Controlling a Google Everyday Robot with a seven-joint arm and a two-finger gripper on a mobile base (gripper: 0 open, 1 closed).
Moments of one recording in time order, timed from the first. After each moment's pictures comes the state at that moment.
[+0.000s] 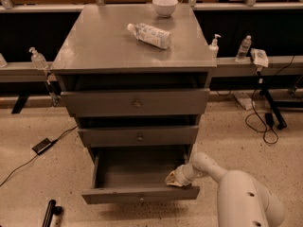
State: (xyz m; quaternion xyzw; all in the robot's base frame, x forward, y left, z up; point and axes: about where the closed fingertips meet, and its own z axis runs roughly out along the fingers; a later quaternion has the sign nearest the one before) arm 0.612 -0.114 0.156 -0.68 0.66 0.21 0.23
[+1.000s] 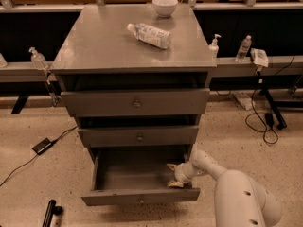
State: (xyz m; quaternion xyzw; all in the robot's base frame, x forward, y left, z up) arm 0.621 -0.114 0.156 -0.68 0.66 0.21 0.23
